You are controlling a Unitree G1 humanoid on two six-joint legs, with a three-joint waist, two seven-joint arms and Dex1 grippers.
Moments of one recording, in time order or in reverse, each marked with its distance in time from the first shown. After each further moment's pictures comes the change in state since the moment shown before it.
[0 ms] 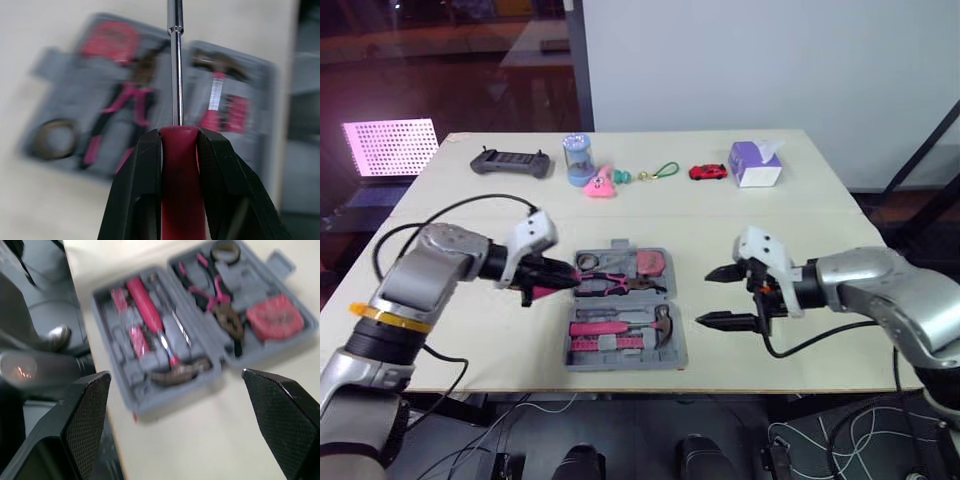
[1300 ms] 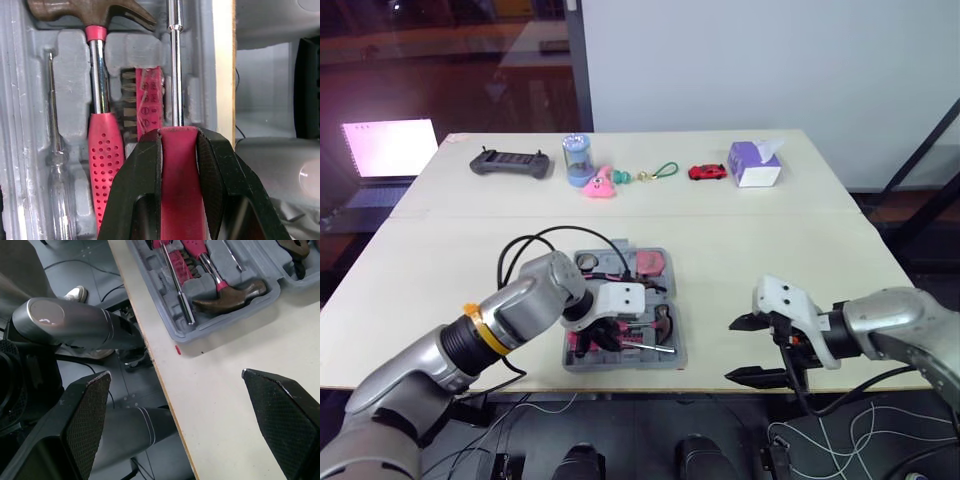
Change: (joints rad) left arm -0.120 -0.181 -0.449 -0.228 0.297 0.324 0.103; right arm 0.200 -0.093 -0.043 -0.124 0.046 -0.032 -0.017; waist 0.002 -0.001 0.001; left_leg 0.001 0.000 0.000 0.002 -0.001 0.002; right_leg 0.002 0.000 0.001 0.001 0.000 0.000
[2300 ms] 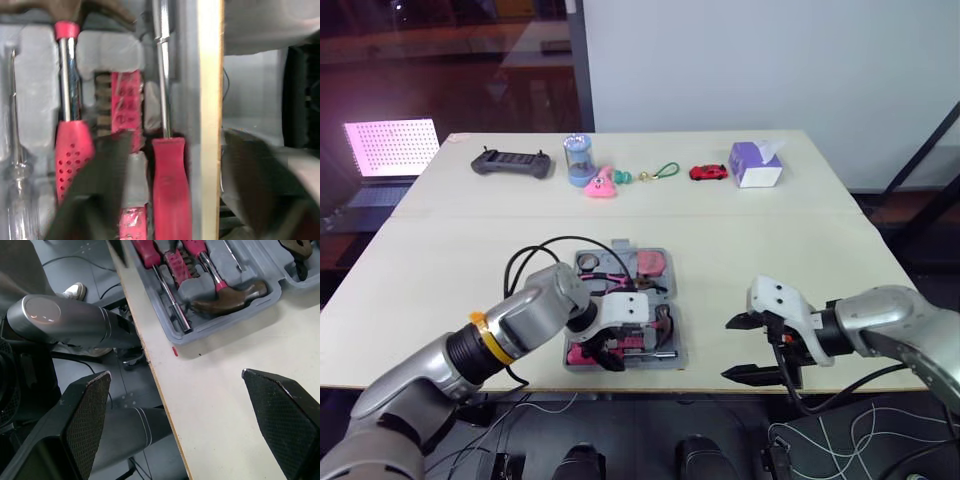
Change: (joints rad) left arm 0.034 0.006 0.000 -0.036 -0.061 0.023 0.011; right arm -0.033 0.005 0.066 0.021 -0.020 -0.012 -0.008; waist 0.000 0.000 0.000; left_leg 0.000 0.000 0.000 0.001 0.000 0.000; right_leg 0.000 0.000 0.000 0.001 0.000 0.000
